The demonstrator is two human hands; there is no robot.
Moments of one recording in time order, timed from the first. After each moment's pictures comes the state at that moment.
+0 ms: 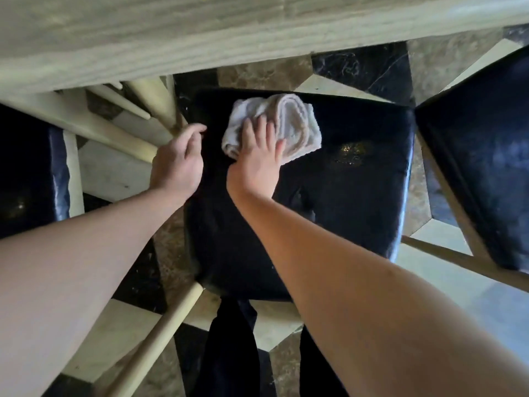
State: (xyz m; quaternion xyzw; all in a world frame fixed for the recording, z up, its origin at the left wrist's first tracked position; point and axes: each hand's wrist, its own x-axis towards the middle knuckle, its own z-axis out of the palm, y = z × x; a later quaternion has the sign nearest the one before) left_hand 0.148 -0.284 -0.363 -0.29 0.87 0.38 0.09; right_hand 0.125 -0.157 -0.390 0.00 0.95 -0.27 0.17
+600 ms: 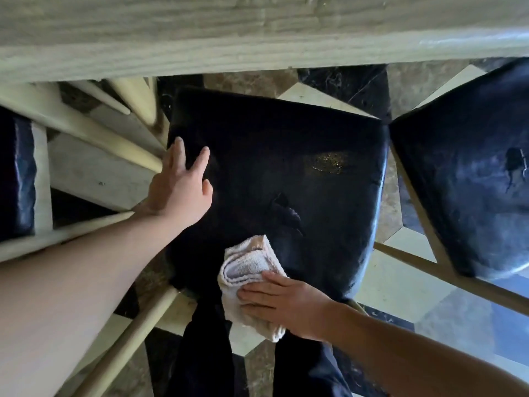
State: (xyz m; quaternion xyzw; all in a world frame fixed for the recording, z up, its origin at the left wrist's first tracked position) left_hand 0.178 -0.252 -0.382 -0.14 0.96 0.12 0.21; right_hand 0.281 0.043 -0.399 -0.67 0.70 0.01 0.24
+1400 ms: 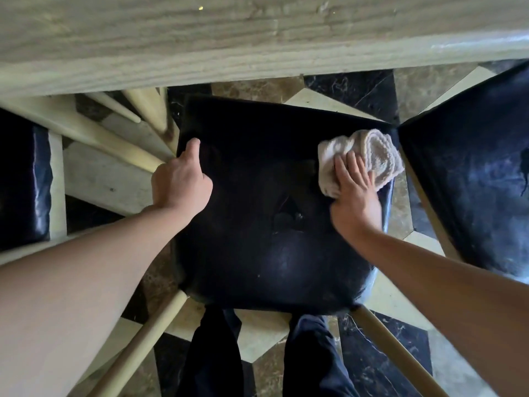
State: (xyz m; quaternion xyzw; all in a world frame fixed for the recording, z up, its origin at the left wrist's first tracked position) left_hand 0.155 -0.259 -0.366 -0.20 0.96 0.12 0.15; right_hand 0.121 0.044 -0.381 -0.07 0.96 -0.17 0.19
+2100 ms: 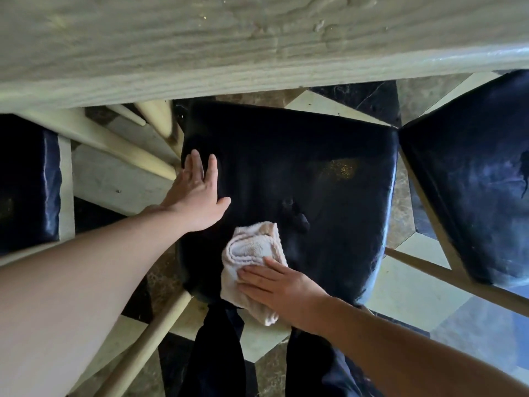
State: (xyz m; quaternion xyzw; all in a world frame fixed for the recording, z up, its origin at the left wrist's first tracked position) left_hand 0.166 -0.261 -0.376 -0.08 0.92 0.09 0.37; right_hand 0.264 0.003 -0.395 -0.60 0.75 -0.05 0.26
